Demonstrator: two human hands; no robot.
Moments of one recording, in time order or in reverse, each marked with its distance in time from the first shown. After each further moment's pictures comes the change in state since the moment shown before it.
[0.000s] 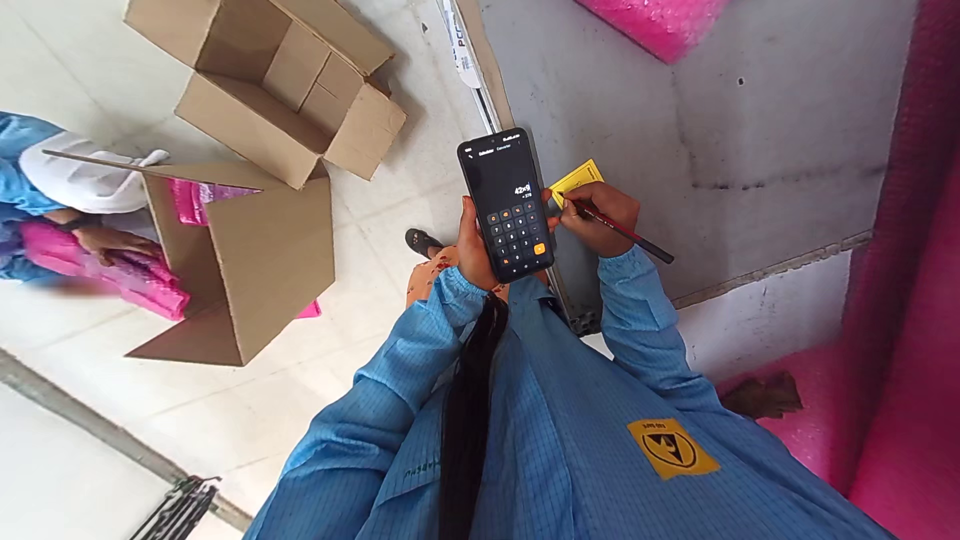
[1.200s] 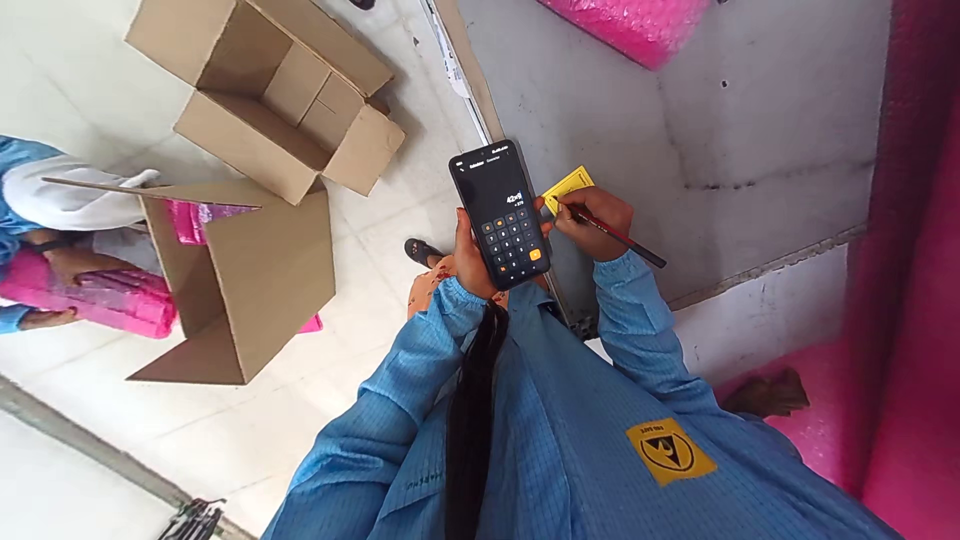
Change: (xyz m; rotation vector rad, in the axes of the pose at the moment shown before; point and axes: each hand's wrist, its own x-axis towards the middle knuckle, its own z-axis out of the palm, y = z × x) left_hand 0.002 -0.003 -0.002 -0.073 -0.015 0.002; right_hand 0.000 -0.002 0.000 -0.034 0.029 0.010
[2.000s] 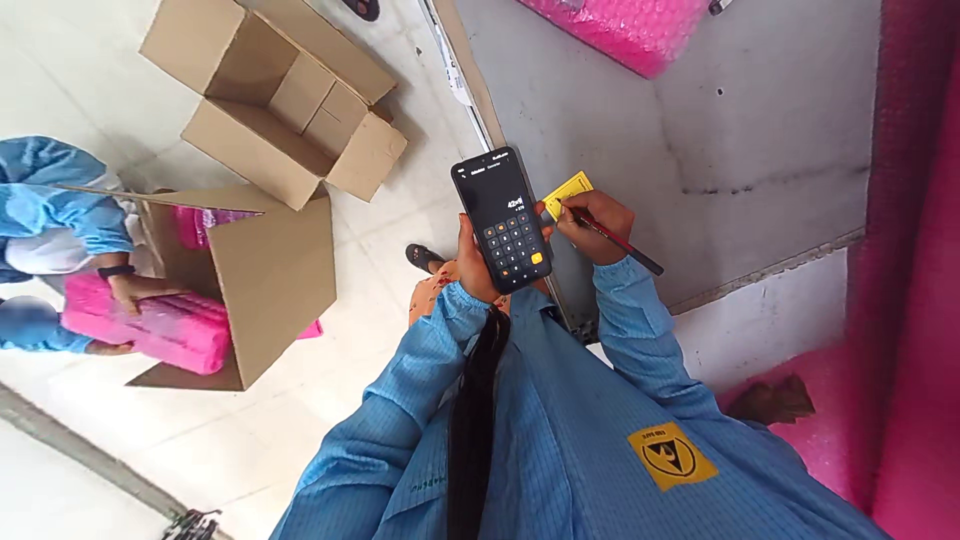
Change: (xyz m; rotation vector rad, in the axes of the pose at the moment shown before) left_hand 0.001 -0.002 0.000 -0.002 0.029 0.011; right_hand -0.002 0.003 0.003 -0.020 0.057 -0.013
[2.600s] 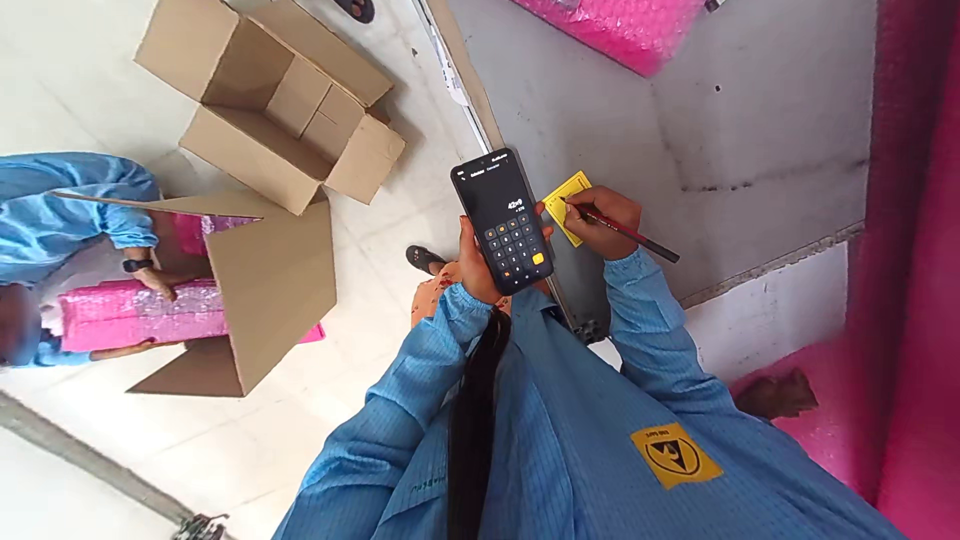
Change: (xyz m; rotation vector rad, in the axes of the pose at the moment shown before) left_hand 0.001 0.000 0.002 -0.027 -0.013 0.001; right_hand 0.006 0.006 -0.012 0.063 -0.080 0.027
